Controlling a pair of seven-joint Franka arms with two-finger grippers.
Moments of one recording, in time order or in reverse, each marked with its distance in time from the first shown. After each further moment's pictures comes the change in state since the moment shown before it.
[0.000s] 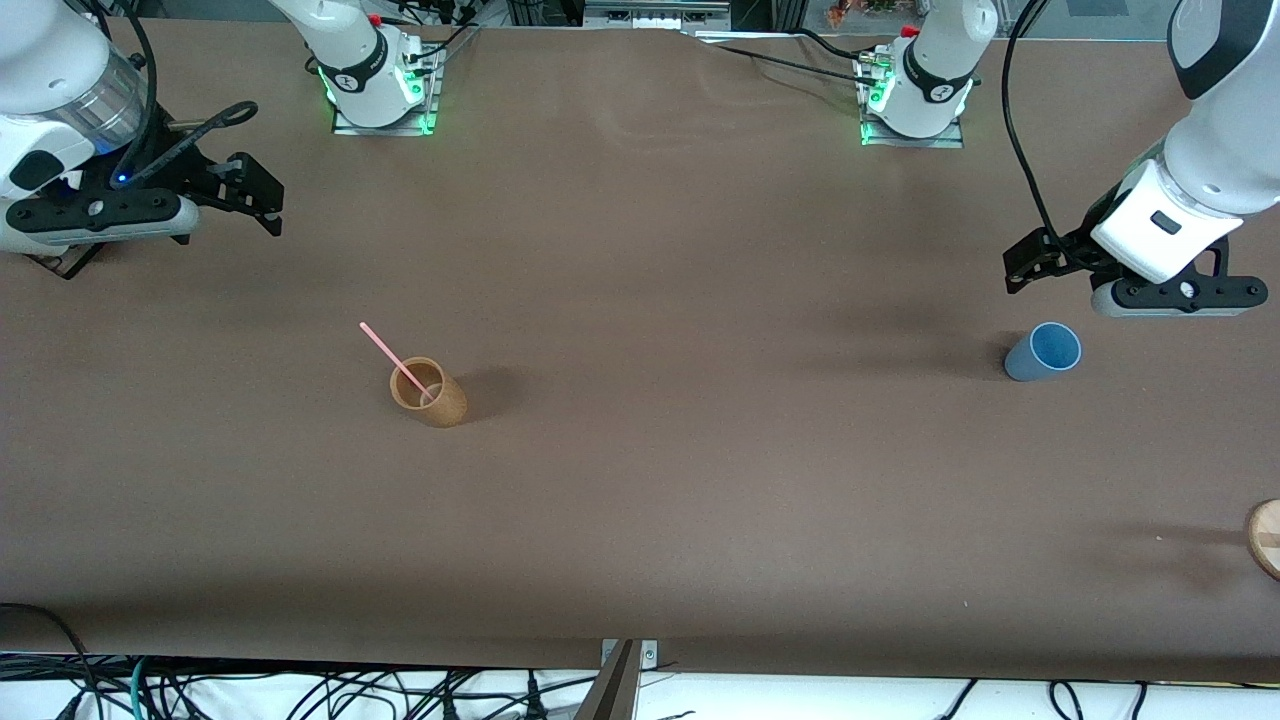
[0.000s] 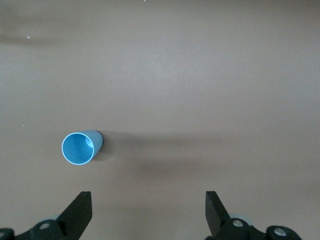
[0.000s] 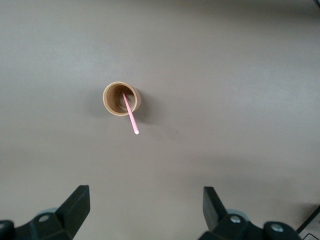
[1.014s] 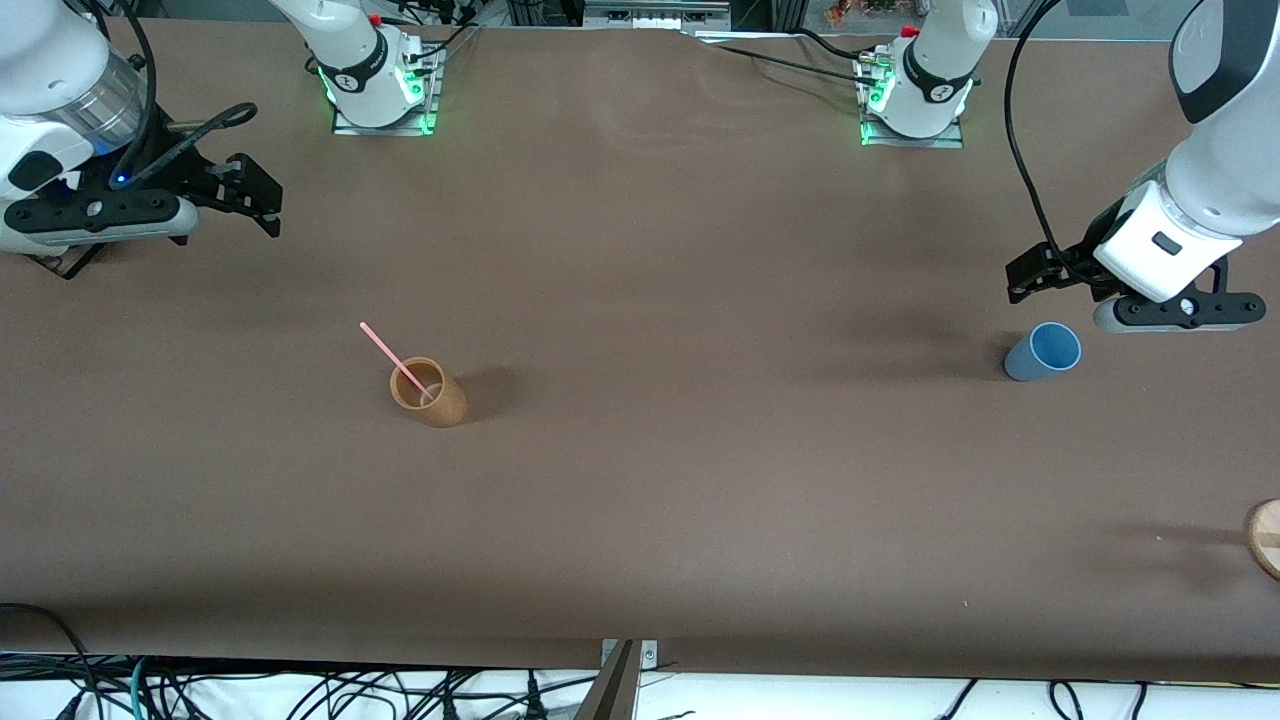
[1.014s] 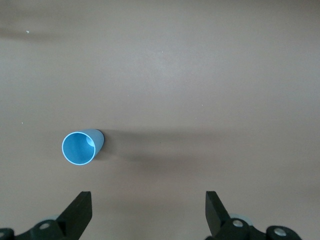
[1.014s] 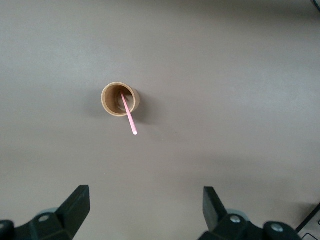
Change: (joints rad) left arm 0.010 0.032 0.010 0.007 0.000 0.002 0.000; right arm 0.000 0.001 0.000 0.000 -0.005 0.002 0.001
